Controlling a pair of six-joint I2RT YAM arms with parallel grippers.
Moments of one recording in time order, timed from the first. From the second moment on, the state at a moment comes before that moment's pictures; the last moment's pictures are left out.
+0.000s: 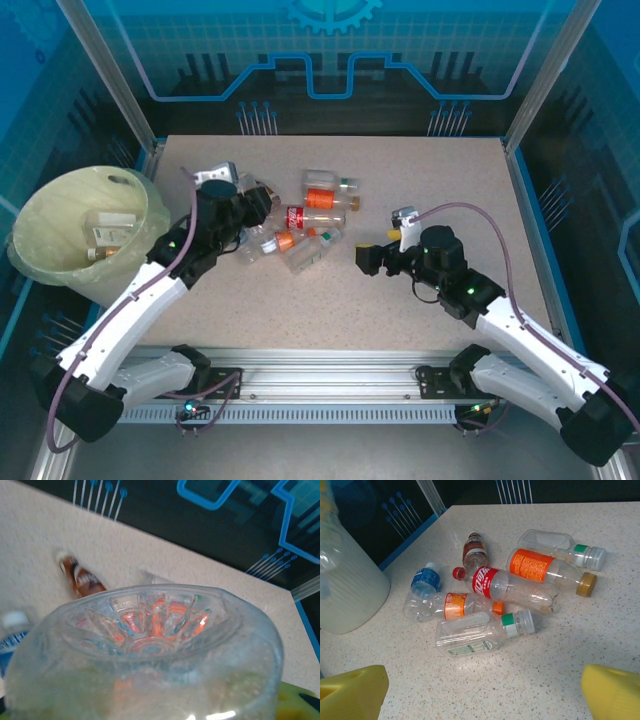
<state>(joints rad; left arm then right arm) -0.45 1.07 1.08 -0.48 -0.25 -0.62 0.60 0.87 0.66 -0.17 -0.10 0.32</state>
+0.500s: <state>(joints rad) -0.30 1.05 1.41 -0.51 -0.71 -0.14 0.61 0.84 0.66 -0.09 -0.16 0.26</state>
